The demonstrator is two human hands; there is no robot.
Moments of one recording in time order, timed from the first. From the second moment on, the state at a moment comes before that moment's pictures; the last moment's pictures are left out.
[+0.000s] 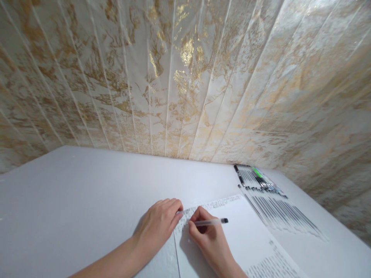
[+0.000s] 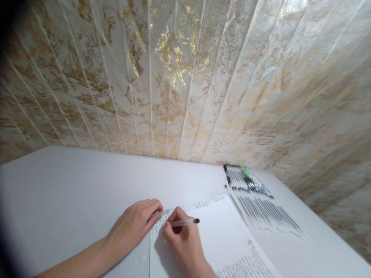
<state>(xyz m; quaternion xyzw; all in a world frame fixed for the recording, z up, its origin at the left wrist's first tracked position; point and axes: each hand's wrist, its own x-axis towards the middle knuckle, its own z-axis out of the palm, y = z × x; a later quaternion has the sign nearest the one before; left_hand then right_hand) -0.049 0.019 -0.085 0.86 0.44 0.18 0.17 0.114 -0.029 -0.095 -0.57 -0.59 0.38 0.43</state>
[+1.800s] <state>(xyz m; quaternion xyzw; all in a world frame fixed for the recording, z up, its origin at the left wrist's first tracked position) -0.047 0.008 -0.086 0.80 0.43 0.30 0.28 0.125 -0.037 -0.089 -0.48 -0.60 0.29 0.57</state>
